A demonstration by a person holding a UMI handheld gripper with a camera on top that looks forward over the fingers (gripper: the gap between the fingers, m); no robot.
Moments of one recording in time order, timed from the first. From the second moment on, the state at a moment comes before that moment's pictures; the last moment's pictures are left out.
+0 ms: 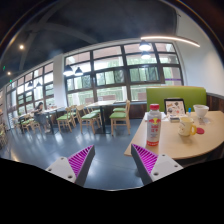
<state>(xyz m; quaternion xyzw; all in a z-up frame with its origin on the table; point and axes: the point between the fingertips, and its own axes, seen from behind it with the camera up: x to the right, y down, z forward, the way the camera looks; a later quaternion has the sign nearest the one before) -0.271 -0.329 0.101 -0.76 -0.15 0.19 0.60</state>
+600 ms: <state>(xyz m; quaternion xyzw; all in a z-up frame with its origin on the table) -0.164 -0.196 0.121 -0.73 -0.08 0.08 0.67</state>
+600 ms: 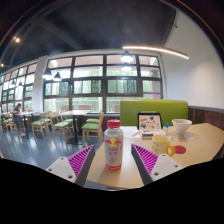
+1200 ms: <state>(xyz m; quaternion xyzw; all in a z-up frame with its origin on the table) -0.172 -0.053 0.083 -0.75 -0.06 -0.03 0.66</state>
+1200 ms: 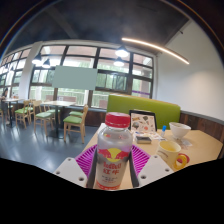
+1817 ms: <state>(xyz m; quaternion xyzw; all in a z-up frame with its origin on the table) -0.152 -0.037 0.134 -0.70 0.15 0.34 0.60</state>
